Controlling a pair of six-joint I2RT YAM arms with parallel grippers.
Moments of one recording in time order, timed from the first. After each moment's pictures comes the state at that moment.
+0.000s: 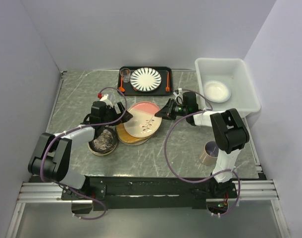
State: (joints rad) left arm -0.29 1.48 0.67 0.29 0.26 -0.59; right arm 0.30 1.88 0.95 0.39 -0.75 0.85
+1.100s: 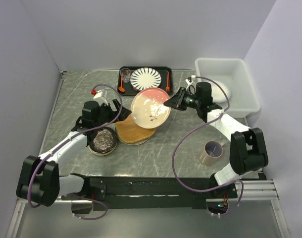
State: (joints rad) left arm -0.29 1.23 0.65 0.24 0.30 -0.59; right arm 0.24 1.54 0.99 0.14 -0.69 0.74
